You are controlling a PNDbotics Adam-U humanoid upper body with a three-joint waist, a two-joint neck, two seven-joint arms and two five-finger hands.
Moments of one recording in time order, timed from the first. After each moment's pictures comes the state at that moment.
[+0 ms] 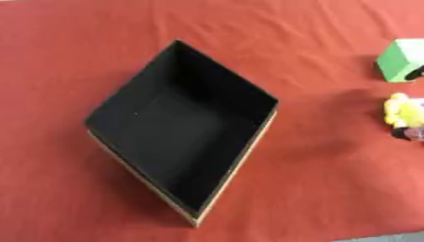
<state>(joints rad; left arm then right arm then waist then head) -0.34 0.50 0.08 -1.99 -0.18 -0.20 0.49 -0.09 -0.96 -0.10 -1.99 0.79 0.46 0.76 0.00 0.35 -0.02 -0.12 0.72</state>
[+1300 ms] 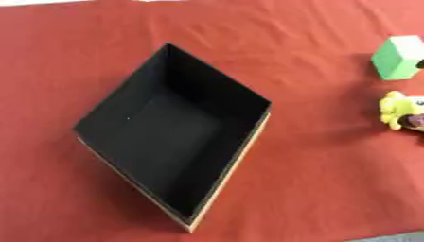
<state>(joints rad) -0.33 0.50 0.09 -1.99 -0.19 -0.20 0.49 -0.12 -0.98 -0.12 -1.85 0.81 0.50 0.72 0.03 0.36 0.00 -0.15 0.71</state>
